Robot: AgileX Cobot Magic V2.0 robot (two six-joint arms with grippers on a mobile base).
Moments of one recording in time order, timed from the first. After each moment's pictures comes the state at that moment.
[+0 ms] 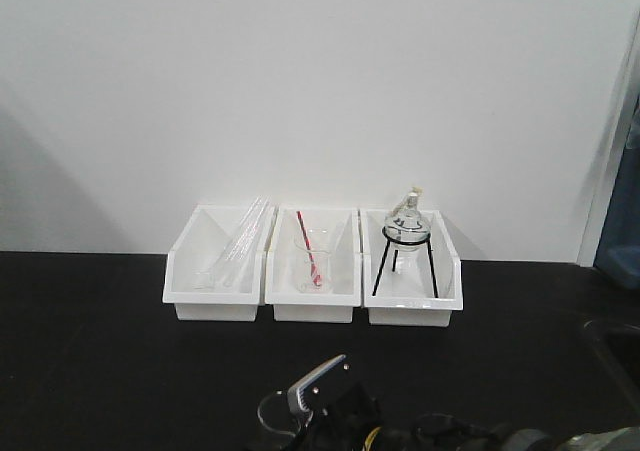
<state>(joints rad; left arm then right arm) -0.13 -0.01 0.03 -0.03 0.01 0.09 0.54 2.01 -1.00 -0.65 -0.56 0.48</state>
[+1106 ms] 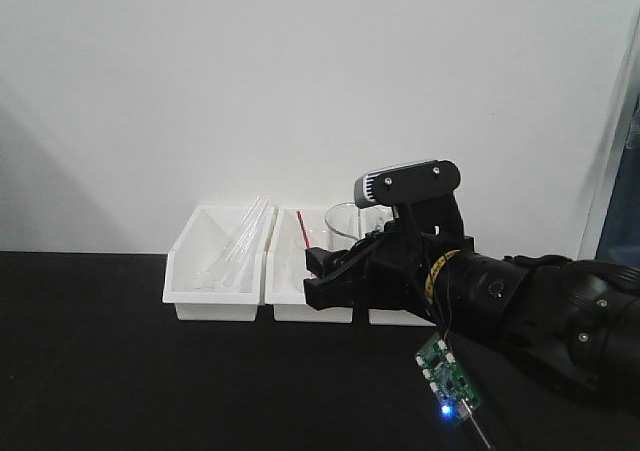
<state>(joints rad) -0.13 -0.01 0.03 -0.03 0.01 0.09 0.54 1.55 -1.20 -0.63 0.02 0.62</state>
